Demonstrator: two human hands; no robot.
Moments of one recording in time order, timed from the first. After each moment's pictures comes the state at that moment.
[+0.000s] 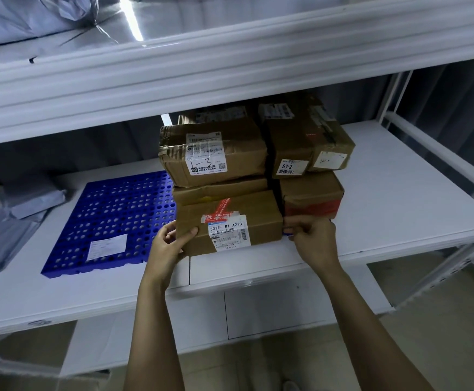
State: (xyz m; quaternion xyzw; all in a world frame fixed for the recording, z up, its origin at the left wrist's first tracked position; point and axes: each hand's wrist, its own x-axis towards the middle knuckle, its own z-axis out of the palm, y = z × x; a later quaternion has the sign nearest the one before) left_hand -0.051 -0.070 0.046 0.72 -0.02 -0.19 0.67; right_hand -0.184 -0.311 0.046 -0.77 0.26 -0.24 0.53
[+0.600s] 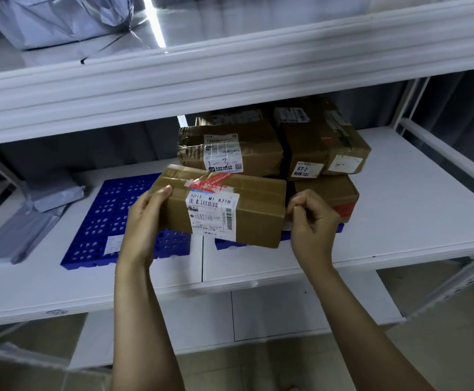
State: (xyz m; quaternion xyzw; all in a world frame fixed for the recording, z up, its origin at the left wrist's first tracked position) left_hand -0.064 -0.052 0.142 0.74 -0.05 -0.05 0.67; right_hand -0.174 -0.263 0.096 -0.70 0.09 -0.47 0.53
